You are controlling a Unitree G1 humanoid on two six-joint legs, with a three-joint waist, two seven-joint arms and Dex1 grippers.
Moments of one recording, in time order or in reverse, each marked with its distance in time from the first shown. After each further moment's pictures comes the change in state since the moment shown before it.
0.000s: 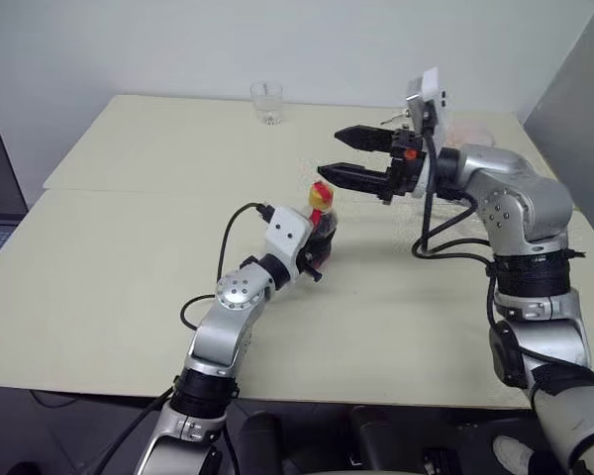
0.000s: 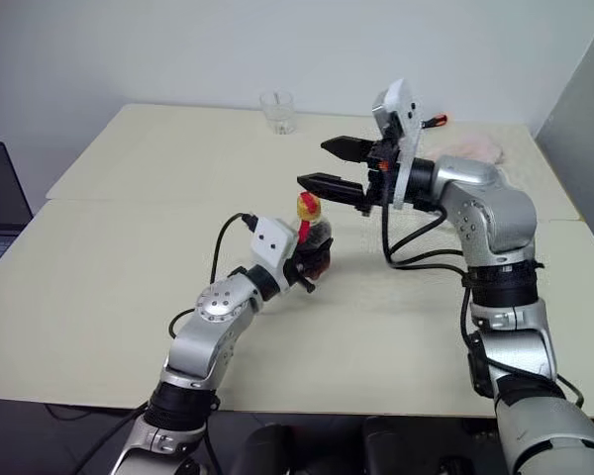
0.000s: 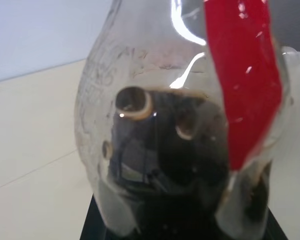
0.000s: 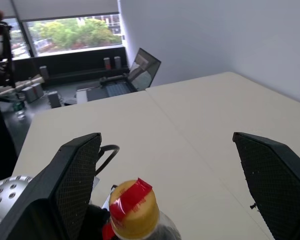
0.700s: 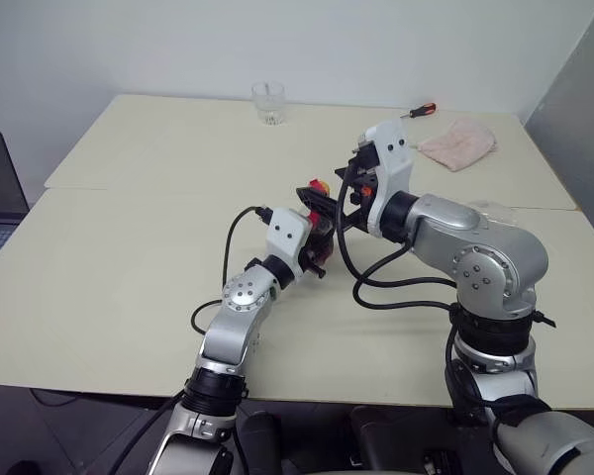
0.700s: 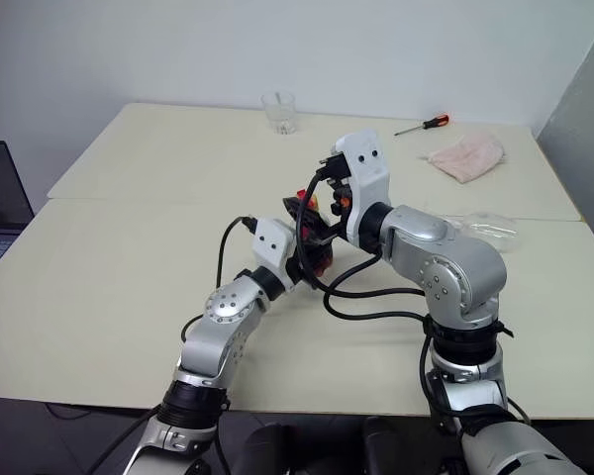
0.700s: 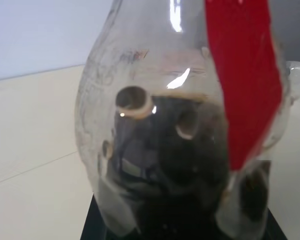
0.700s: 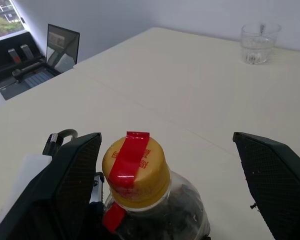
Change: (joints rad) left arm 0.002 -0.053 0.018 0.081 -0.004 -0.086 0.018; right arm 0.154 0.199 0.019 -0.346 -0.010 0.356 -0.576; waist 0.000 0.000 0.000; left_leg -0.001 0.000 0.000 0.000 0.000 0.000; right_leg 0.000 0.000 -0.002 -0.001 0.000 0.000
